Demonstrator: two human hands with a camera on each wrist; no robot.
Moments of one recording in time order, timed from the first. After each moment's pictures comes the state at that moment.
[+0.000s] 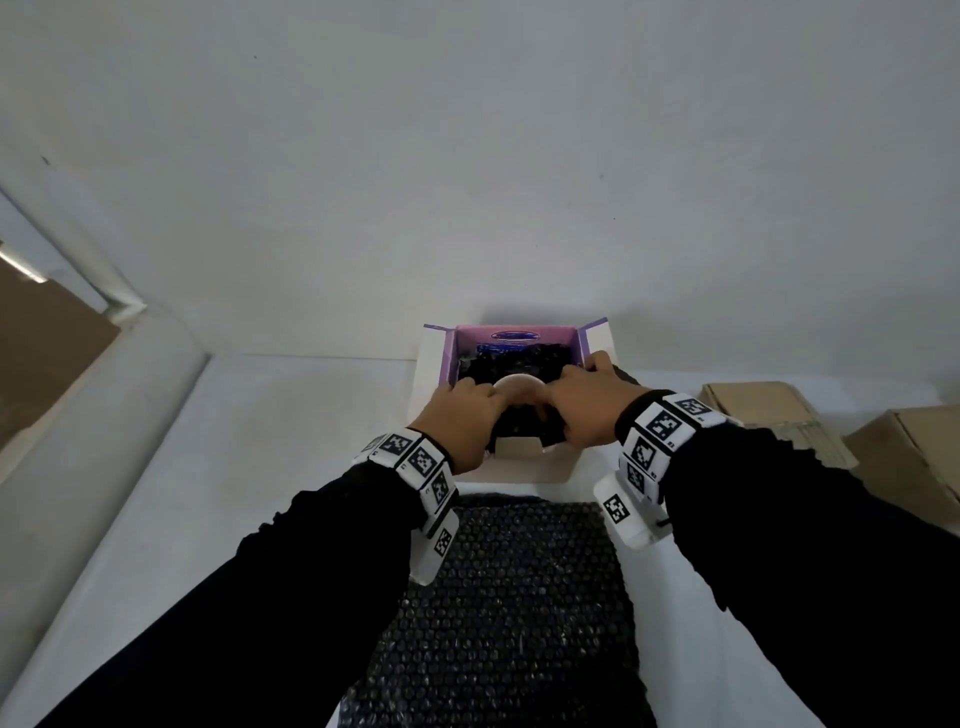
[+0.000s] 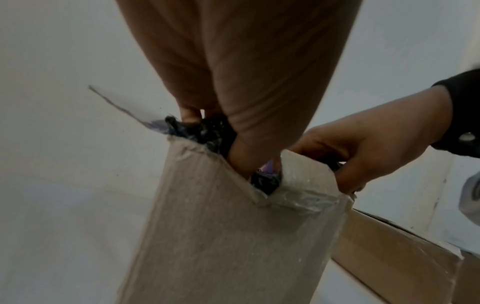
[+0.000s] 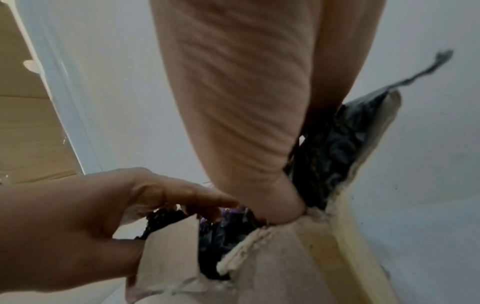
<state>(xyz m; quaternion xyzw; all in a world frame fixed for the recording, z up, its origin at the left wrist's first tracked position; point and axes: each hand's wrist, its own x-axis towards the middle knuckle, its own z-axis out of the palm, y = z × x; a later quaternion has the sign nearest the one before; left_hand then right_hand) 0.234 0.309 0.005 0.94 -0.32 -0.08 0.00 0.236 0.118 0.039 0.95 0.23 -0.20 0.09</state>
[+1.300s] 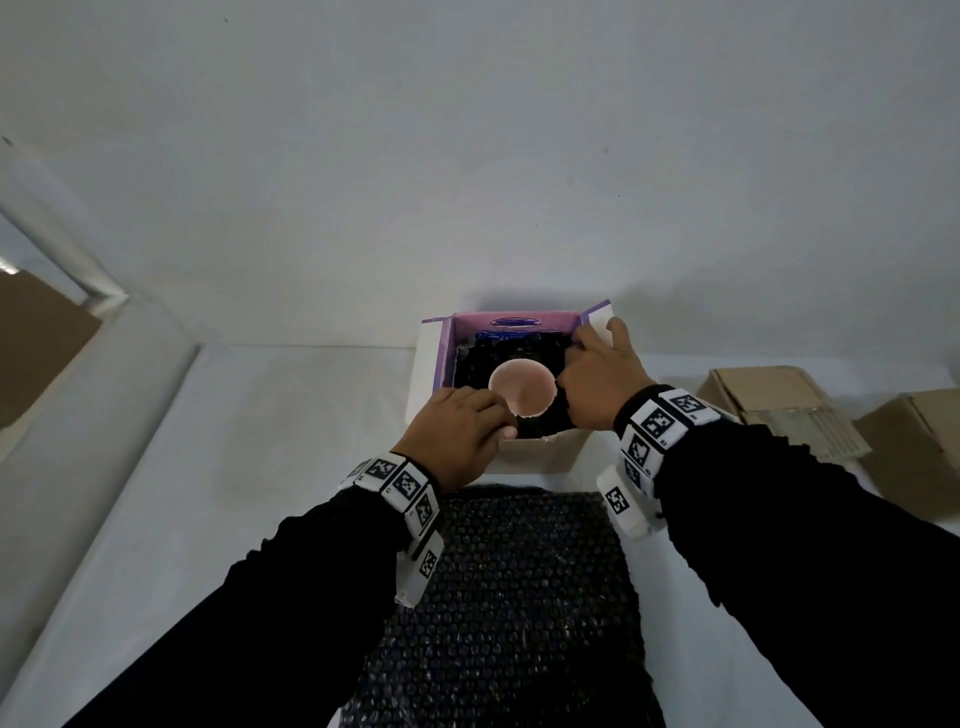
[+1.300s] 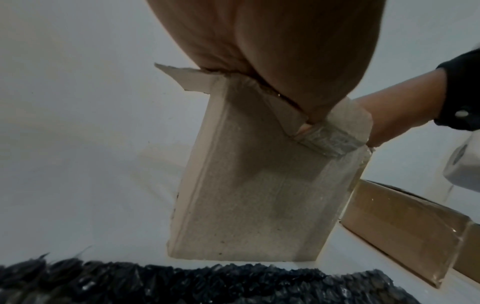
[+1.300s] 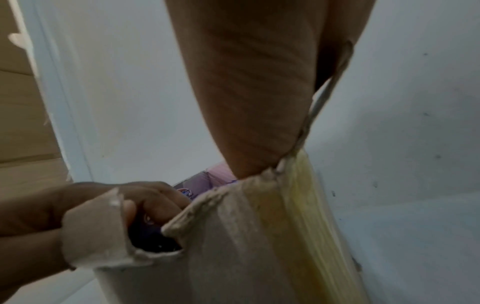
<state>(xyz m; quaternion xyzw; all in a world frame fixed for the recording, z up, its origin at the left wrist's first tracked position) 0.228 0.324 -0.036 0.91 -0.39 0.05 0.16 0.245 0.110 0.012 0.98 0.14 -0.07 0.16</state>
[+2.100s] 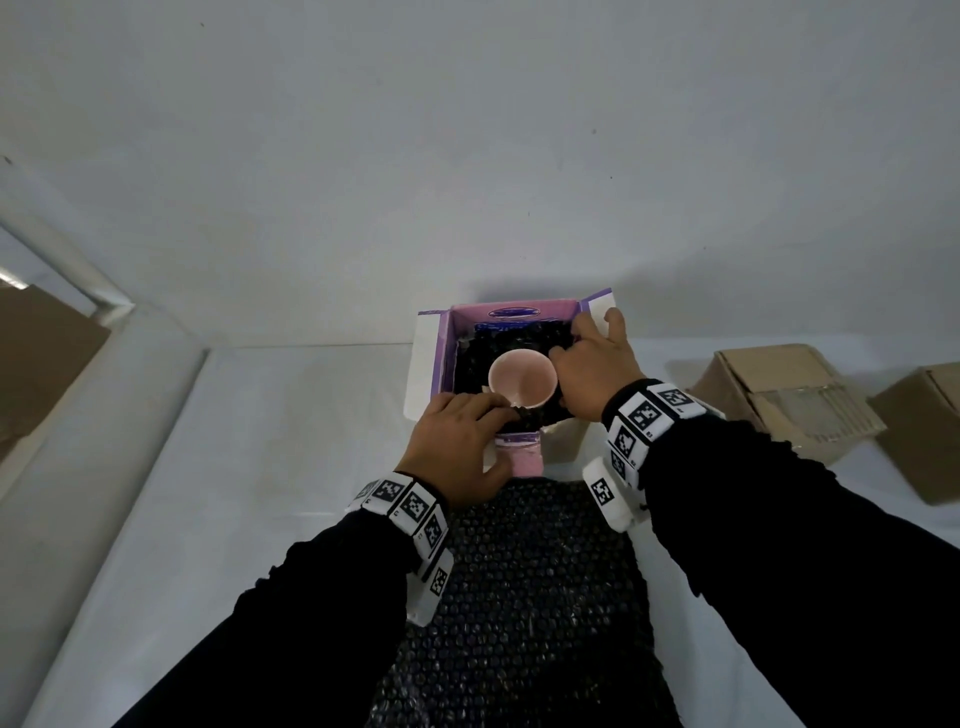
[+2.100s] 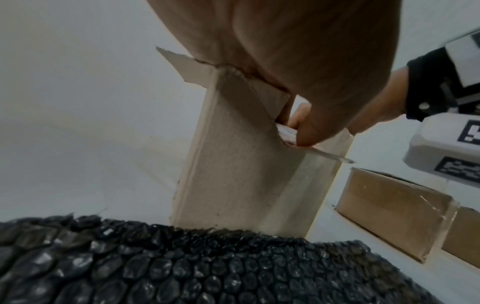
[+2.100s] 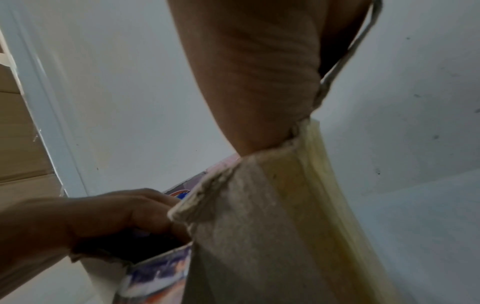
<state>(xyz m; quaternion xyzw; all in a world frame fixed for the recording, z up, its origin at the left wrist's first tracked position) 0.204 0.321 -0.037 0.93 -0.34 0.03 0.12 0.245 0.114 0.002 0.99 0.11 -0.05 0.10</state>
